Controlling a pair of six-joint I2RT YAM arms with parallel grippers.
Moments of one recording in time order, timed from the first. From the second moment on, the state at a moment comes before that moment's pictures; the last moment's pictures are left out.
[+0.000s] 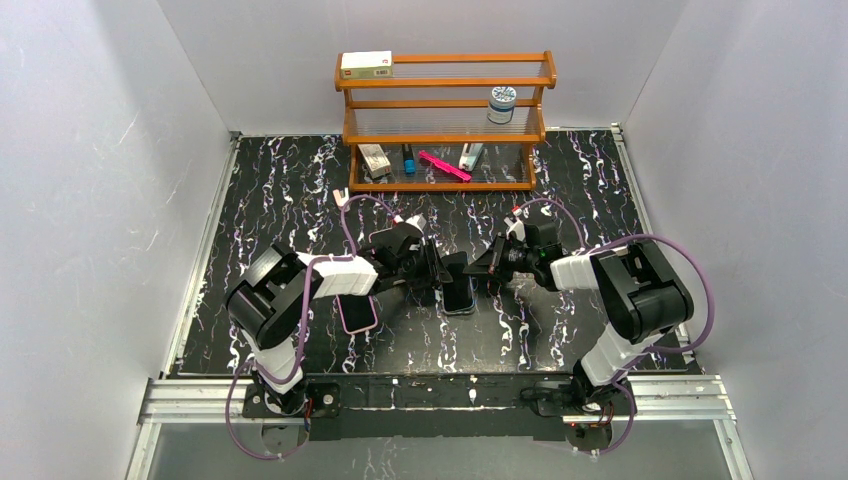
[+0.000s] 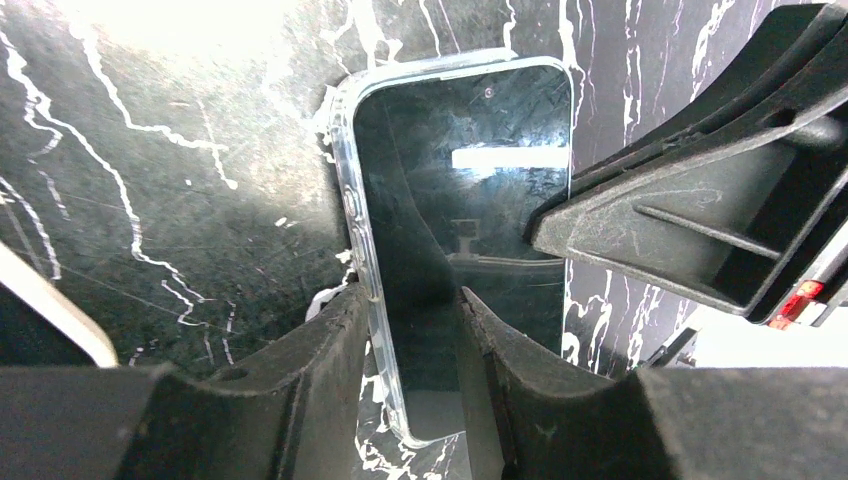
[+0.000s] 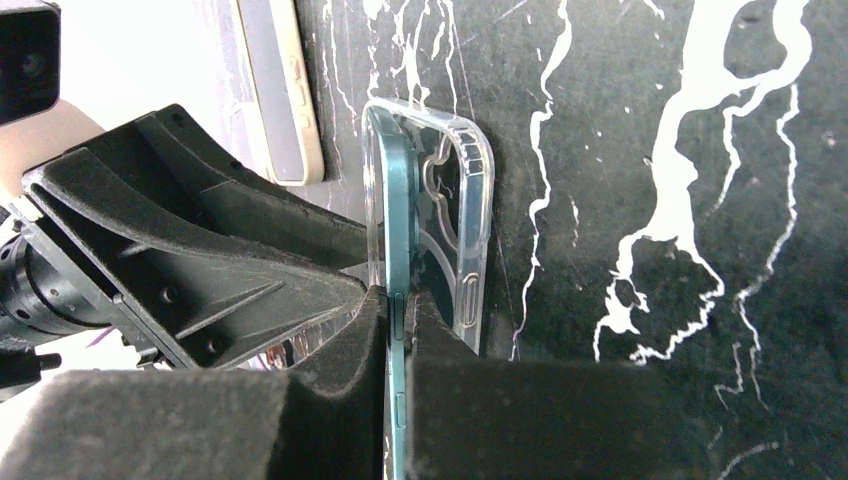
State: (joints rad) left arm -0.76 1.75 0.82 0.18 0.18 -0.88; right arm 0.35 1.66 0.57 0.38 -0.66 0.80
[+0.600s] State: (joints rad) left arm -0.82 1.73 0.80 0.19 0.20 -0.91; right arm 0.38 1.51 0.69 -0.13 -0.43 0.62
